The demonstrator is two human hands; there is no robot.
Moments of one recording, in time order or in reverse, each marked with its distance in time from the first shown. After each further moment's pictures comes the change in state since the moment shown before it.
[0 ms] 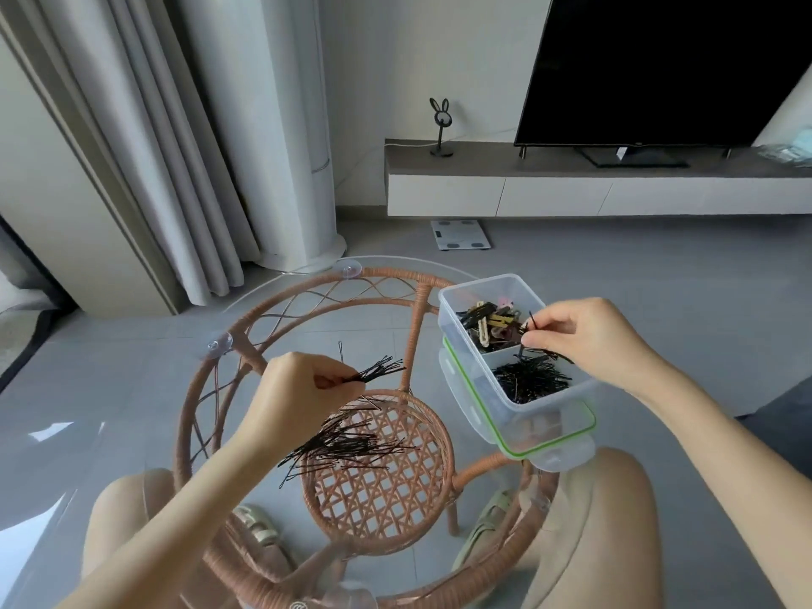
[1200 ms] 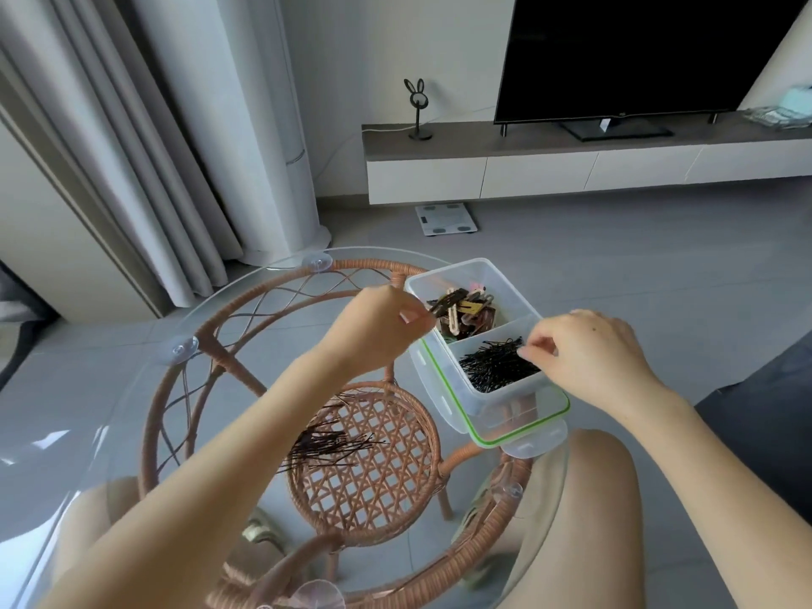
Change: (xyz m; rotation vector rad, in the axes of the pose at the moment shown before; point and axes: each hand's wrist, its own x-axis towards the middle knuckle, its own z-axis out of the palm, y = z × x) left_hand 0.064 0.090 0.054 0.192 -0.230 0.298; right_hand -0.029 0.022 -0.009 -0.746 0.112 0.017
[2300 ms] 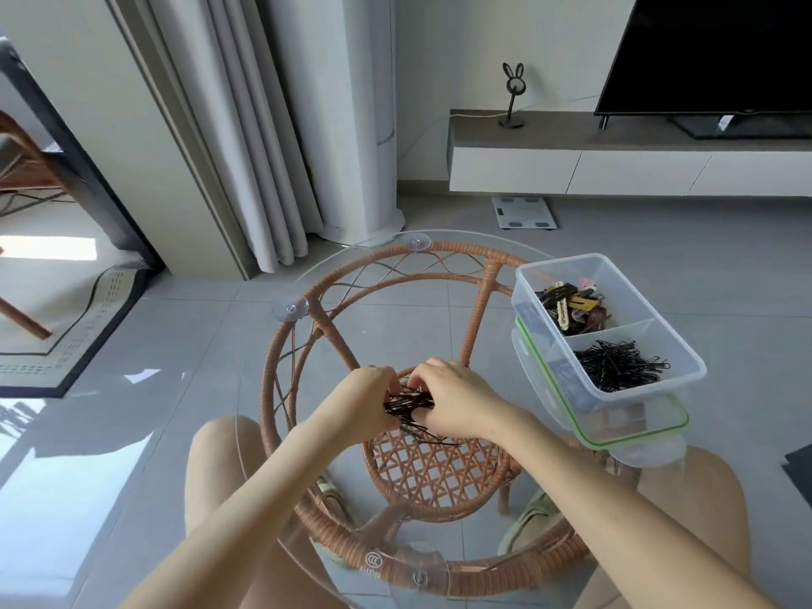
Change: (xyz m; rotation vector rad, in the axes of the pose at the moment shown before) left_hand -0.109 -0.114 0.008 0.170 -0.218 -0.391; right_hand 0.009 -0.195 0.097 0.297 -0.541 -0.348
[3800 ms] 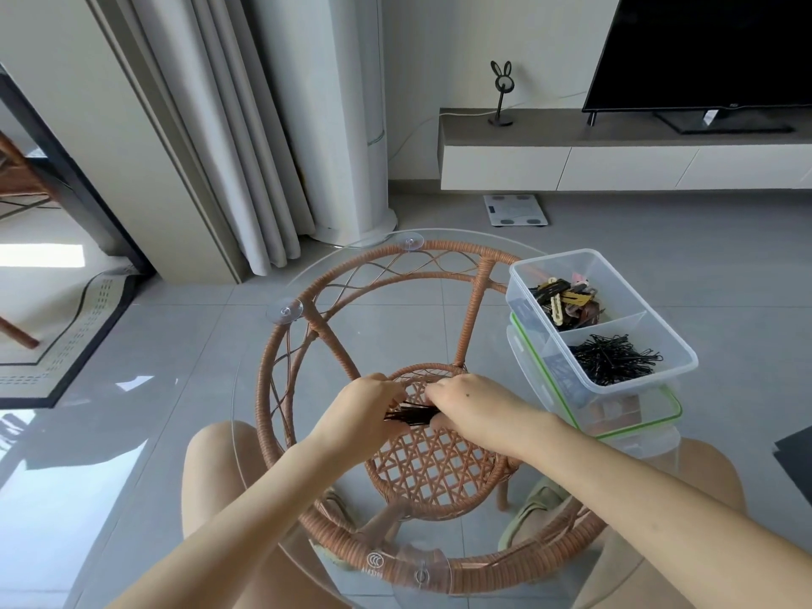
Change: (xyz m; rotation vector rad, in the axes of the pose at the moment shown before) left_hand -0.008 -0.002 0.015 0.013 0.111 0.147; right_hand -0.021 0.016 -0.002 -0.221 0.052 -0.220
